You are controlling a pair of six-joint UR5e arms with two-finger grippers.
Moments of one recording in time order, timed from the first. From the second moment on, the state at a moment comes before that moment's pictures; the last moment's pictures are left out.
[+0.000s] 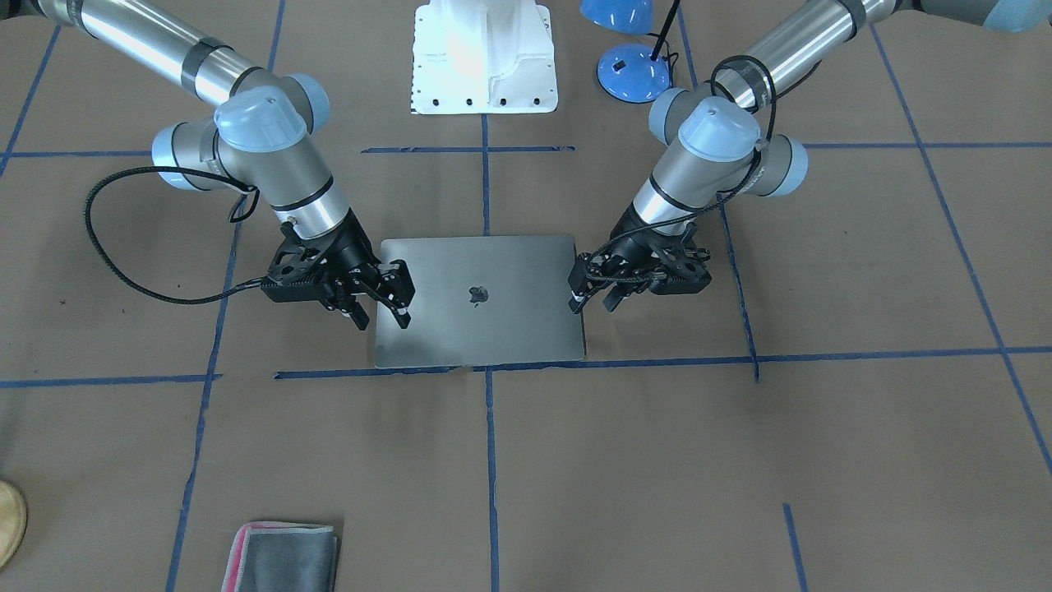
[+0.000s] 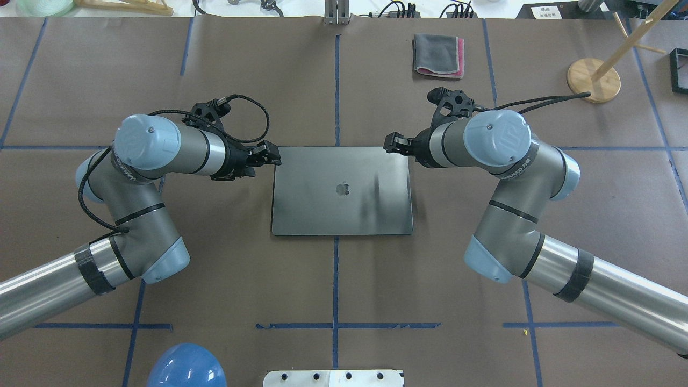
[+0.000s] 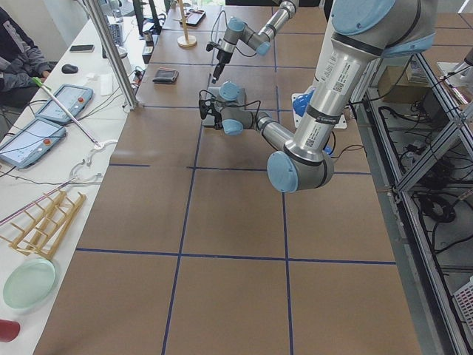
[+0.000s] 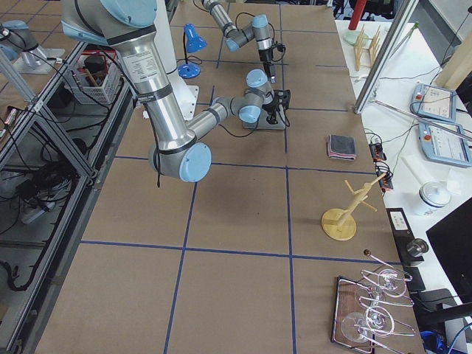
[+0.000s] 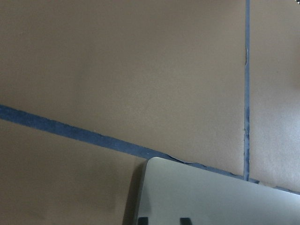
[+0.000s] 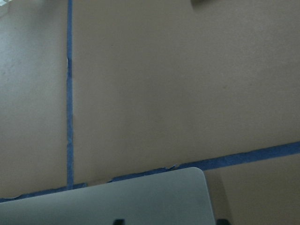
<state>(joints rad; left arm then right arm) -0.64 -2.07 -1.53 -2.26 -1.89 -1.54 0.65 -1.08 1.60 -1.02 1.78 1.42</state>
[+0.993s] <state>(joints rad) -0.89 -1.70 -2.03 -1.54 -2.10 -0.68 0.99 -1.40 1.94 -1.56 2.11 0.63</state>
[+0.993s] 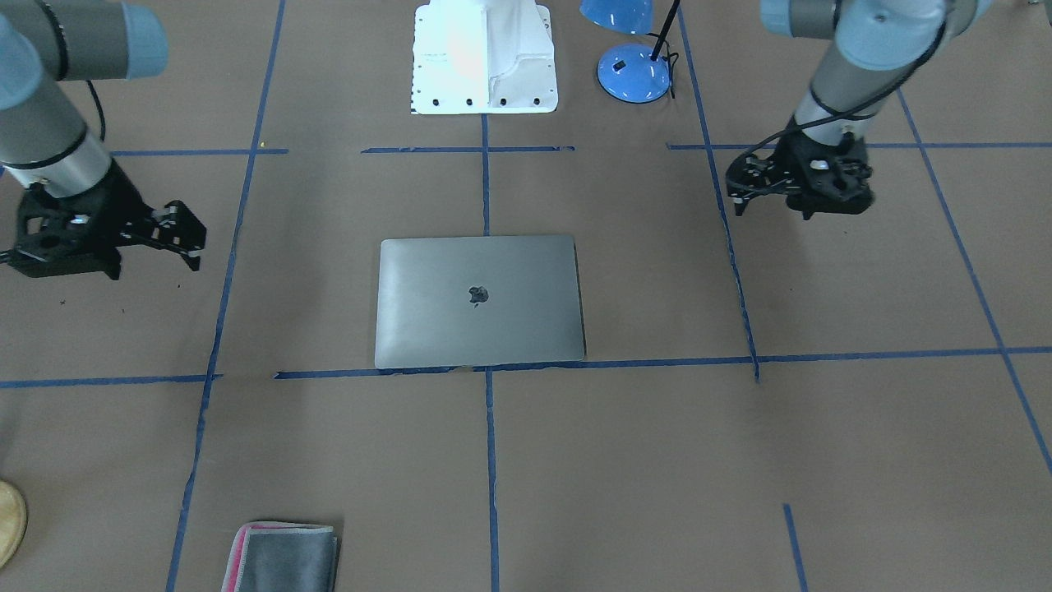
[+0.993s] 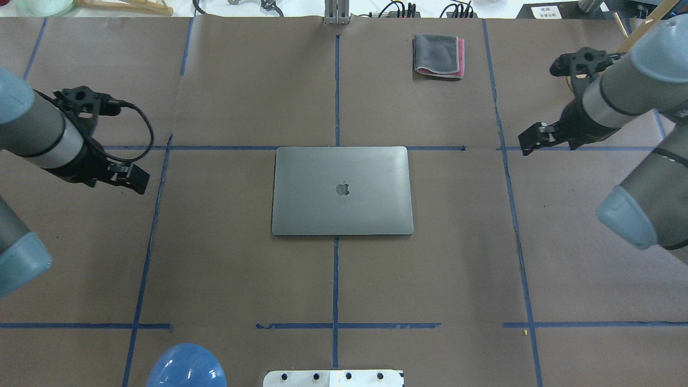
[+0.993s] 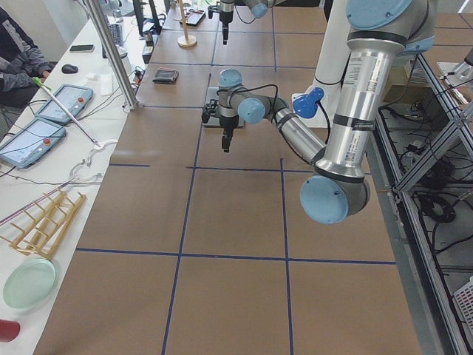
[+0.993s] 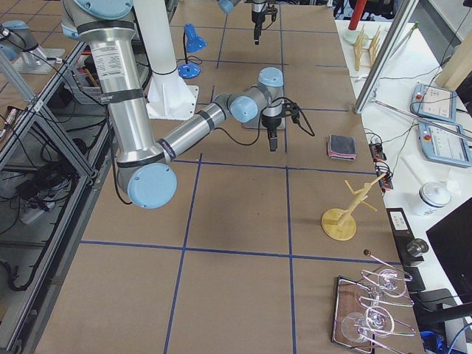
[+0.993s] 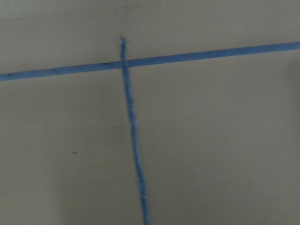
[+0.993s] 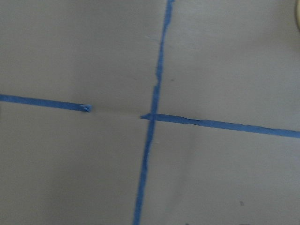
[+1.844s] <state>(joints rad) -1.52 -1.47 -1.87 -1.35 -2.32 0.14 1.45 -1.77 1.91 -1.57 2.30 -0.11</state>
